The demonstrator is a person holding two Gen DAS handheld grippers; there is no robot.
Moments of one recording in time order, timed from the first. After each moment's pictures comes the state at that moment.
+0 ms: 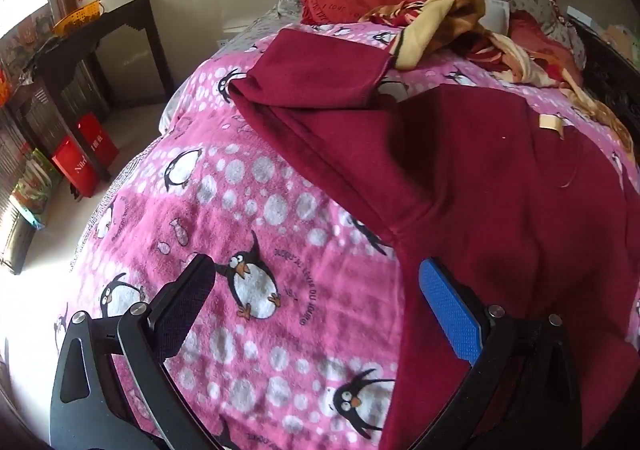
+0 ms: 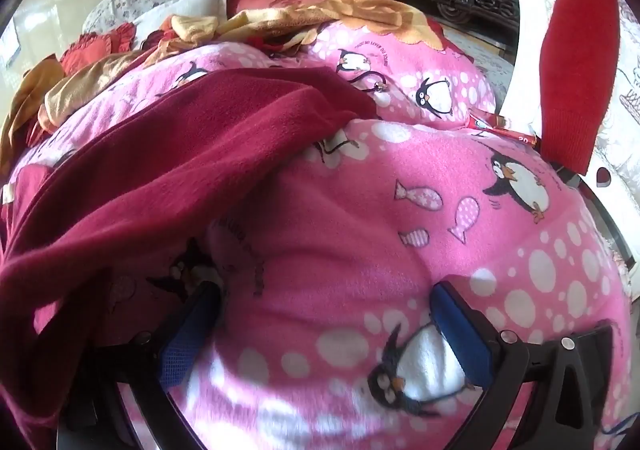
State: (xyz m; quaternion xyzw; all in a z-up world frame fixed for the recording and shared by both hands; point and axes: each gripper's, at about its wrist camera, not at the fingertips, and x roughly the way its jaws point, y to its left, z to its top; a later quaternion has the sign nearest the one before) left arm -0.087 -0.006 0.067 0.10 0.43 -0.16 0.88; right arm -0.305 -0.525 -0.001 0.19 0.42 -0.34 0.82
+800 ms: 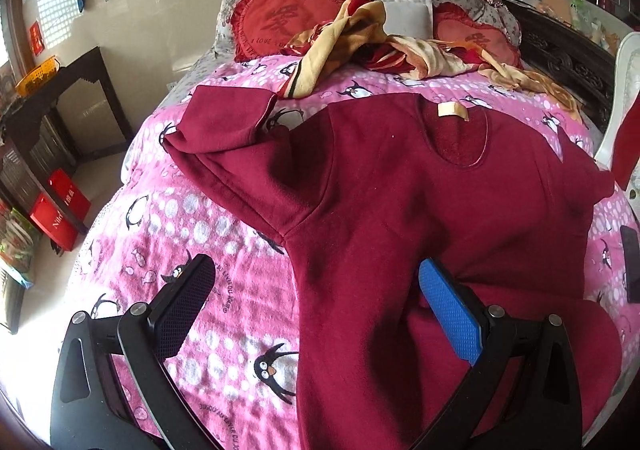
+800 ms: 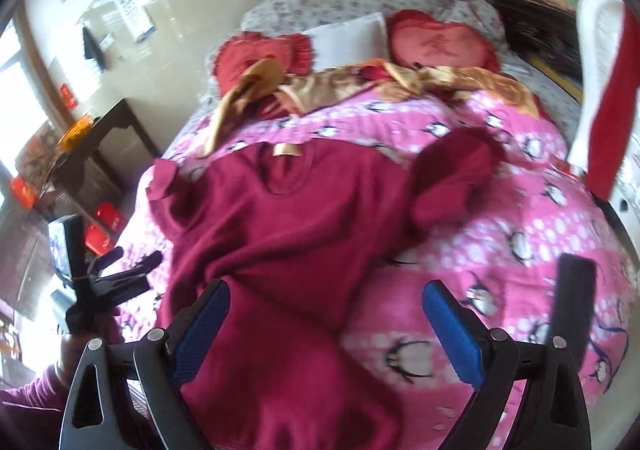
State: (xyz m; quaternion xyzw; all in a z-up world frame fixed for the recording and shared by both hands) left arm -0.140 -0.047 0.096 0.14 0.39 -0.24 0.88; right arm -0.354 -0.292 0.169 0.19 0.39 -0.13 0.89
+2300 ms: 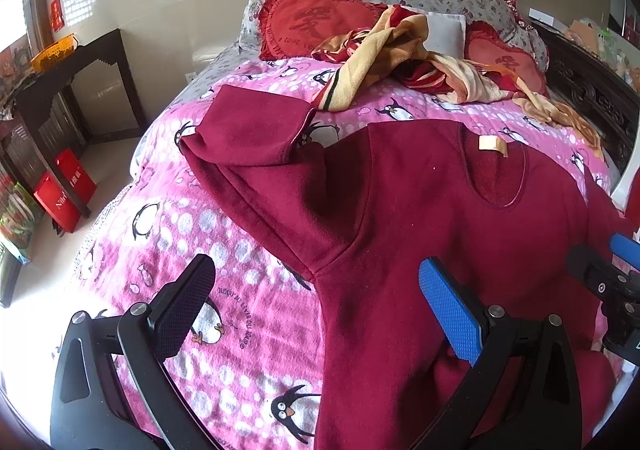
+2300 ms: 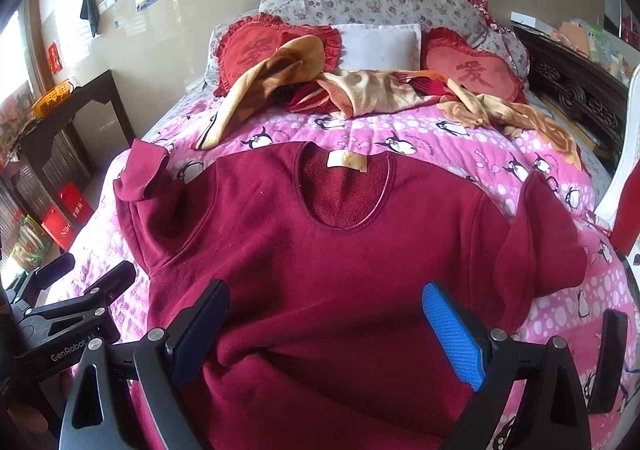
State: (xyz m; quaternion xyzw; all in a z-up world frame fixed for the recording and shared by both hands) left arm -0.096 -0.042 0.096 0.10 0.39 -0.21 0.89; right arm -0.206 -0.224 0.115 0.12 0.40 -0.19 0.89
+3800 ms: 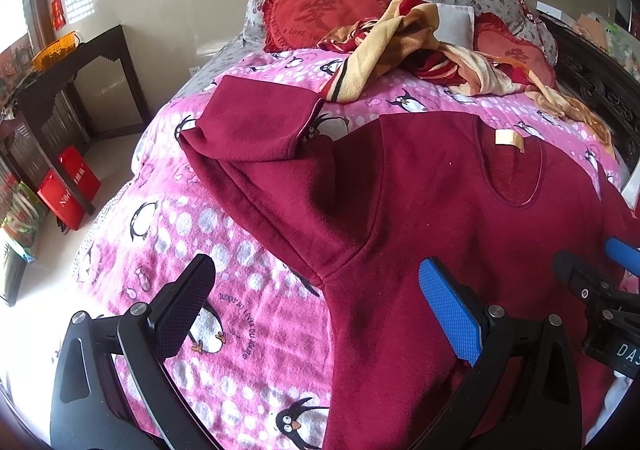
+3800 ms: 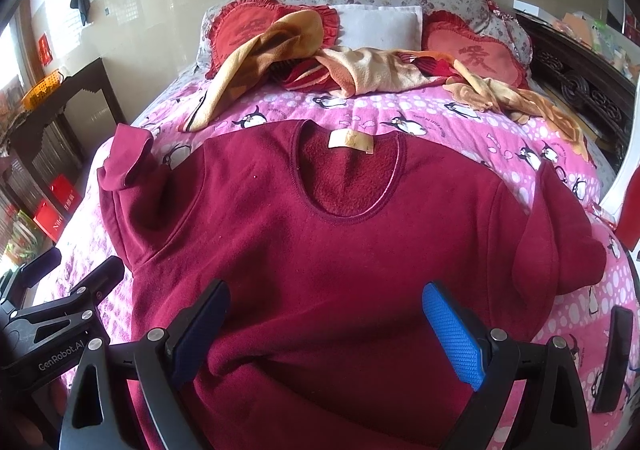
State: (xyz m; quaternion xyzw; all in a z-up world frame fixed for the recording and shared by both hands) left arm -0.080 -0.047 0.082 0.11 0.40 -0.20 0.89; right arm -0.183 -0.224 0.093 0.12 0.43 -0.19 0.88
